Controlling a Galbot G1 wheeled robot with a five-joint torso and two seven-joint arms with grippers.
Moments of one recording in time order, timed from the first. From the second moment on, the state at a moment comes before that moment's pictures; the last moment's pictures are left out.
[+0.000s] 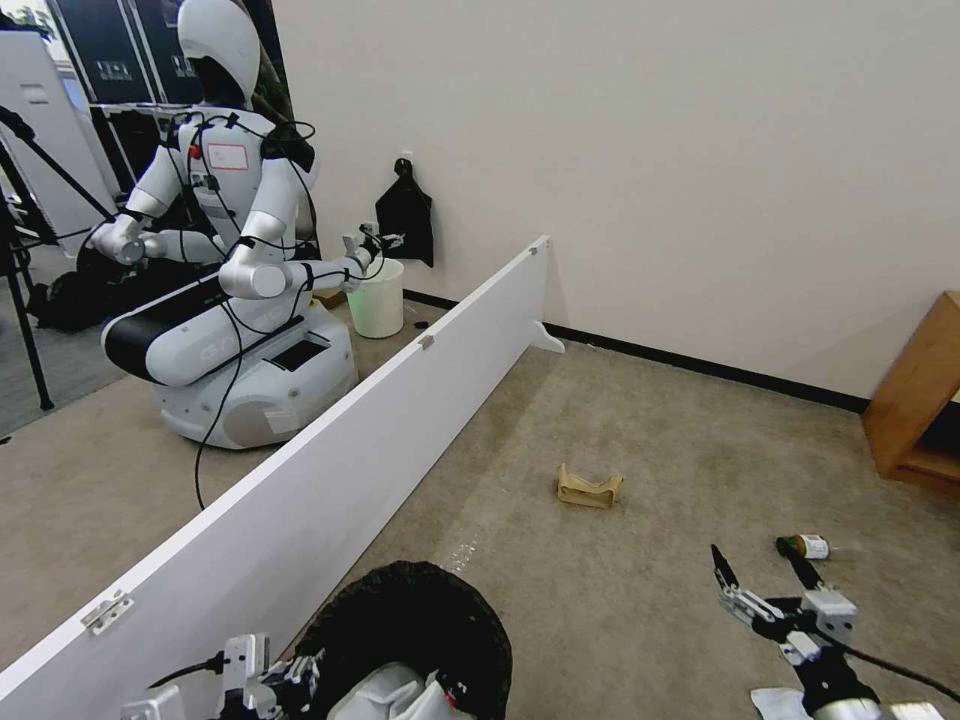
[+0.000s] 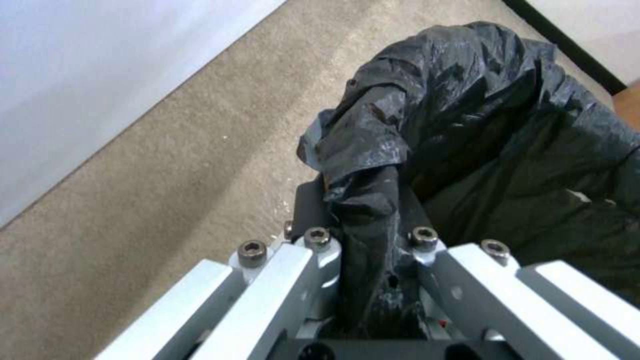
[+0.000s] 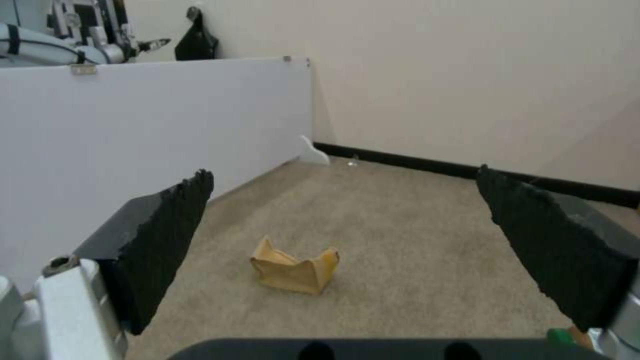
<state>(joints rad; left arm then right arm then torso) 1.84 -1.17 -0.68 -2.26 -0.85 0.49 -0.06 -1.68 1.38 0.87 1.95 0.37 0.20 -0.27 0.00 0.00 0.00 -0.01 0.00</state>
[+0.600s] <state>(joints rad) 1.82 -1.17 -0.68 -2.20 -0.79 0.44 -0.04 -1.69 1.43 0.90 1.91 0.34 0.25 -0.39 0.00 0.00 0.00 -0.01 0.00</state>
